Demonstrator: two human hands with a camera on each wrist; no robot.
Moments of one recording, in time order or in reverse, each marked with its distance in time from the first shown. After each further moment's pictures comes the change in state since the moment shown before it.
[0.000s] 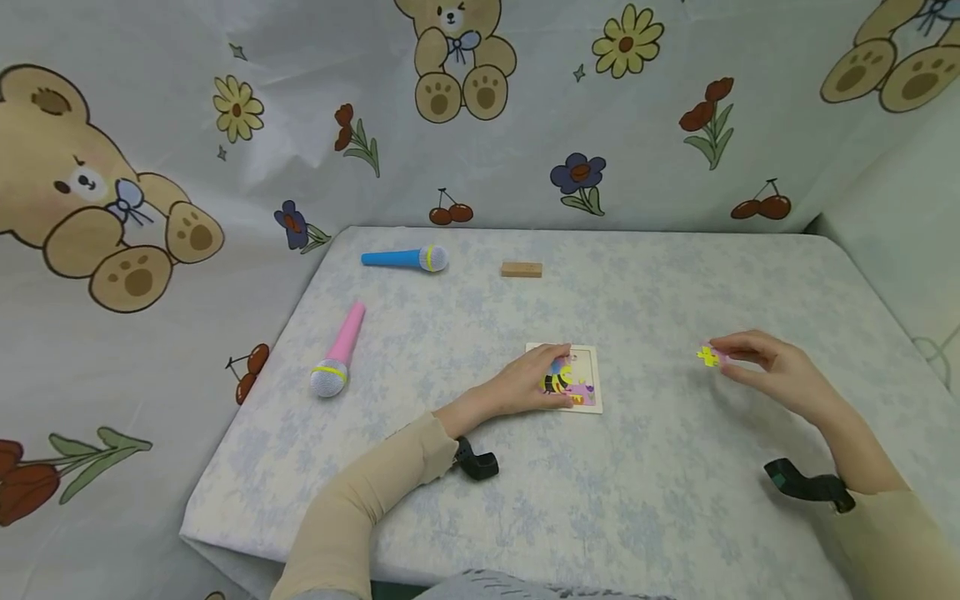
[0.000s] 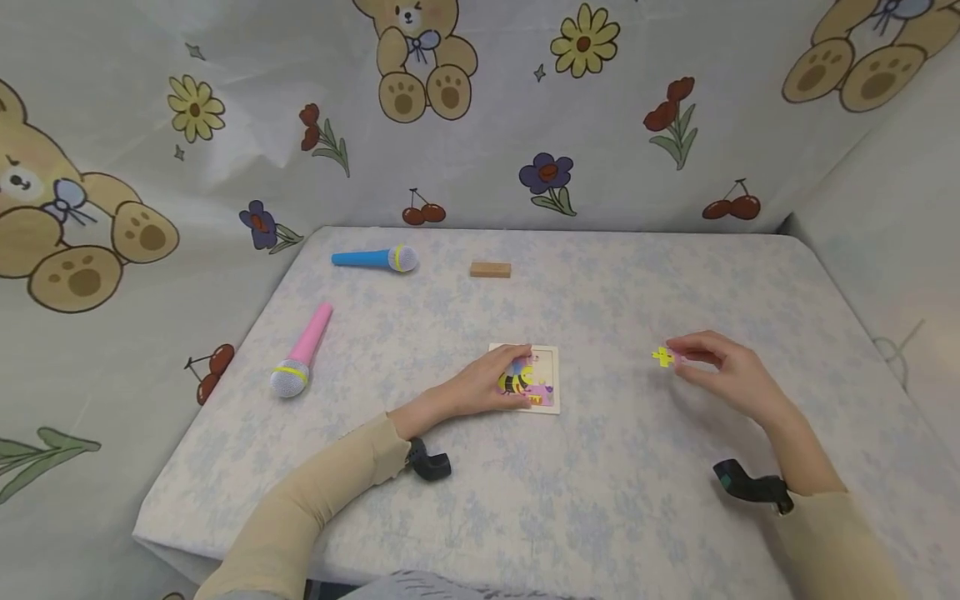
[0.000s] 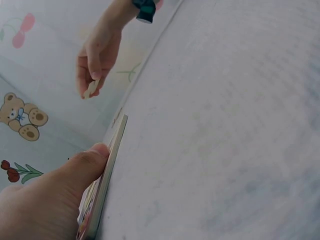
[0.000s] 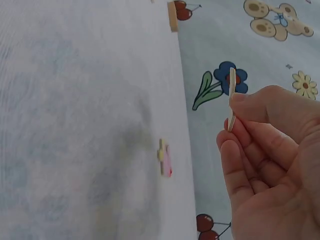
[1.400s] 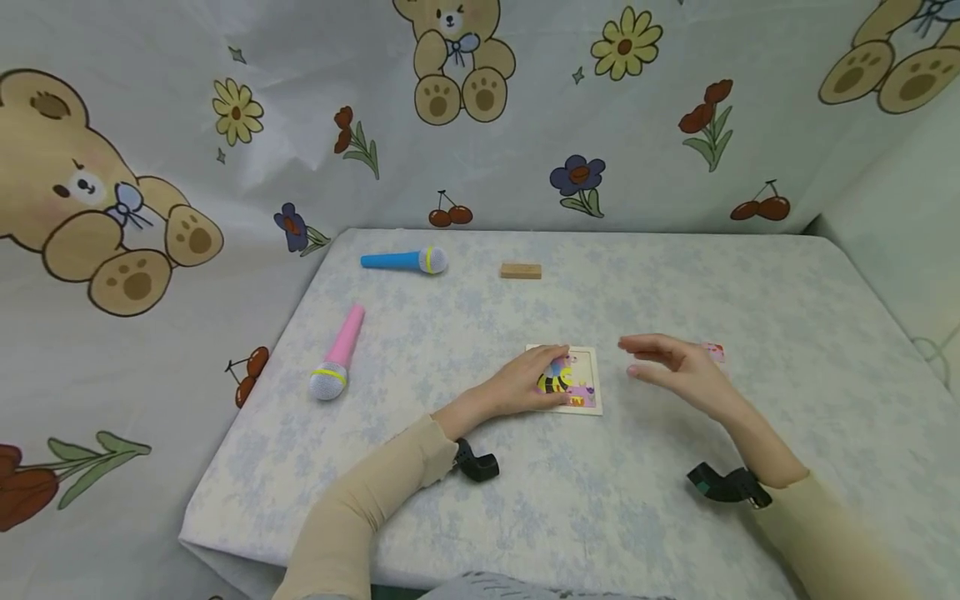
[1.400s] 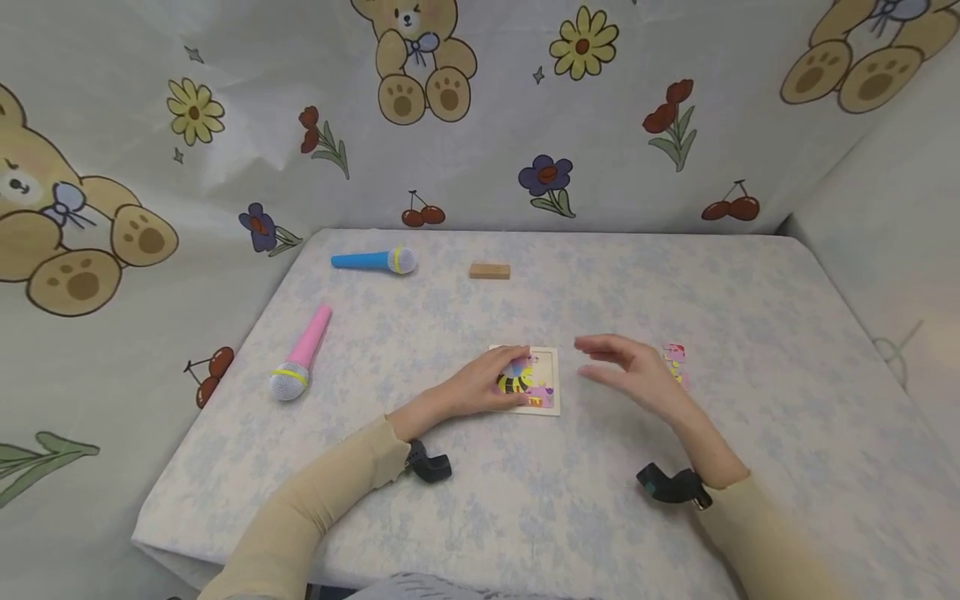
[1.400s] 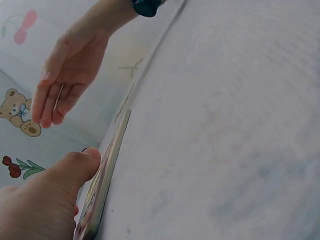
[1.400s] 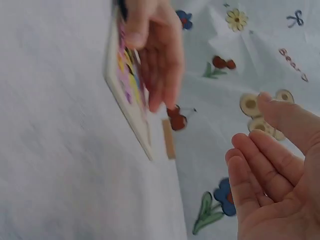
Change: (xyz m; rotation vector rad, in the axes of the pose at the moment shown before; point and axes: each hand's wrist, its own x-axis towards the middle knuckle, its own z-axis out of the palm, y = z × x) left_hand -0.002 -0.005 -0.004 -0.021 0.014 0.025; right_hand 0.033 -0.061 0.072 0.237 -0.097 -0.145
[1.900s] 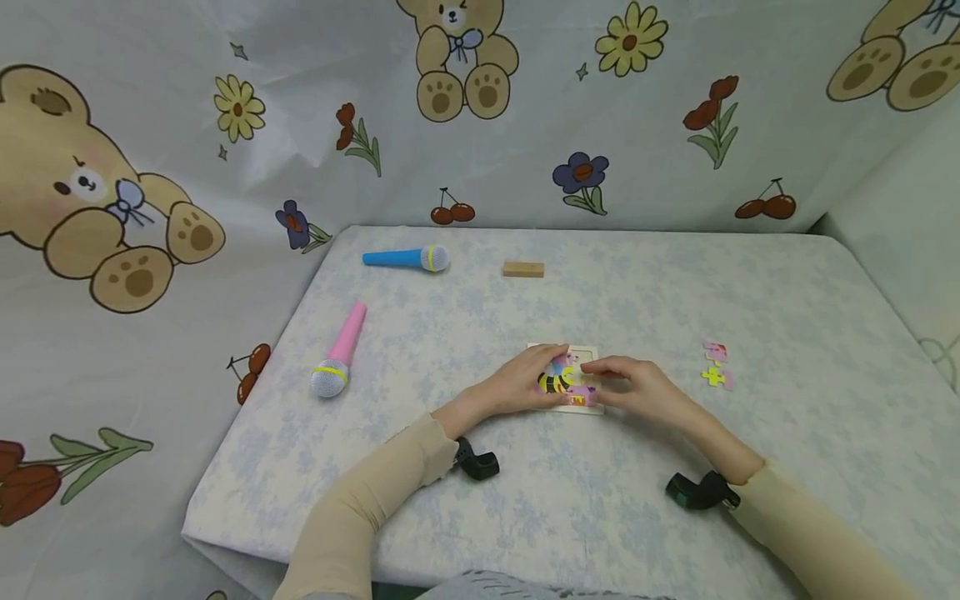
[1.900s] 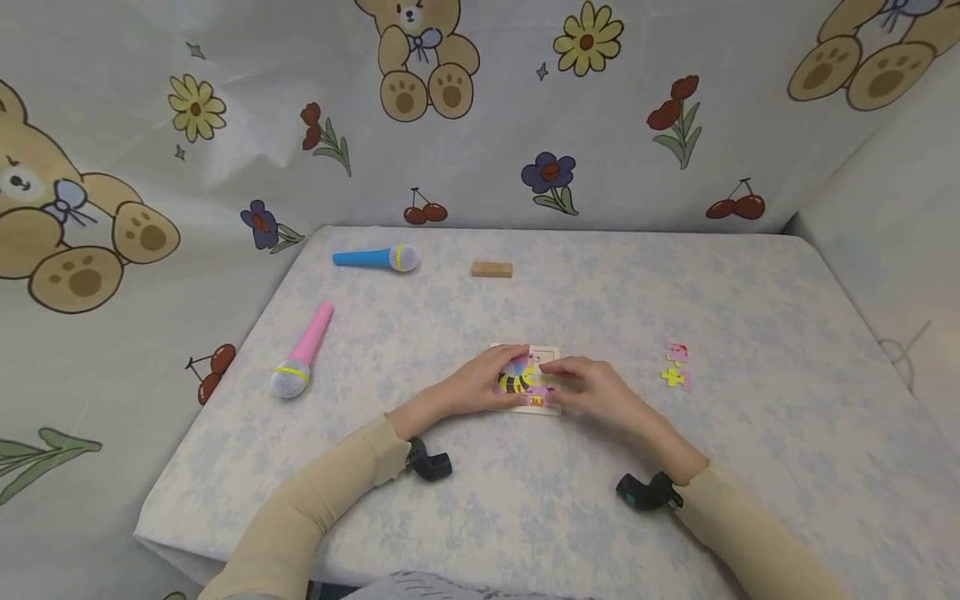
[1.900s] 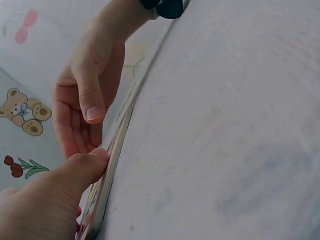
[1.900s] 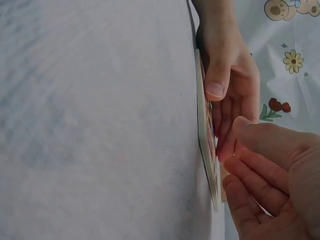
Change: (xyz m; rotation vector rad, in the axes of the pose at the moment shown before) left_hand -0.001 0.000 -0.002 -0.001 0.003 -0.006; right_hand 0.014 0.015 0.049 -0.201 -0.160 -0.008
